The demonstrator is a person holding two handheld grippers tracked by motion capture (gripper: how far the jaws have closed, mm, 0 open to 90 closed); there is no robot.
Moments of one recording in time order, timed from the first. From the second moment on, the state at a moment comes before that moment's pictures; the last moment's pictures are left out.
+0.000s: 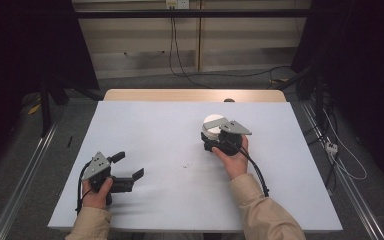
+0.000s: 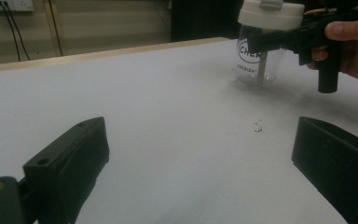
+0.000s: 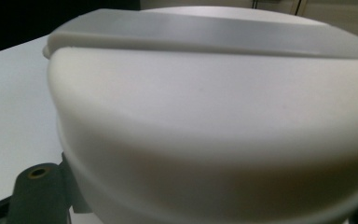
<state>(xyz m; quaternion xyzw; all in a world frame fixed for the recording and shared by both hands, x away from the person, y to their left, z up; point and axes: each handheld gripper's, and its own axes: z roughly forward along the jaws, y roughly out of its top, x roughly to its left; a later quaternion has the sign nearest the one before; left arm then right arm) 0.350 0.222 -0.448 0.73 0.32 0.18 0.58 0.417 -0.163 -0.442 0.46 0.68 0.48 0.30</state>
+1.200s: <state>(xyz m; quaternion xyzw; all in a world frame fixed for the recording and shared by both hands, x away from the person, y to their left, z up) 0.350 0.222 -0.447 0.73 0.32 0.18 0.58 0.425 -0.135 -0.439 0.43 0.71 0.48 0.28</state>
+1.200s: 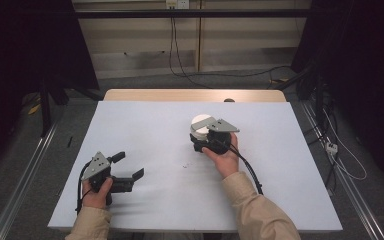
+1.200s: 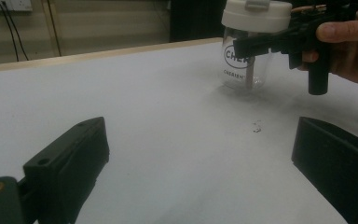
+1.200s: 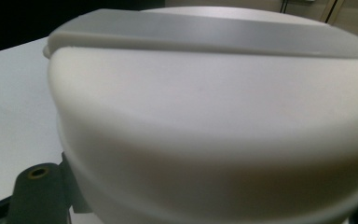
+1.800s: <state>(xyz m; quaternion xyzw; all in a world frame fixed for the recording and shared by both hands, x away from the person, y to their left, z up) 0.350 0.222 -0.448 0.73 0.32 0.18 0.58 0.429 -0.126 -0.441 0.42 0.72 0.48 0.27</state>
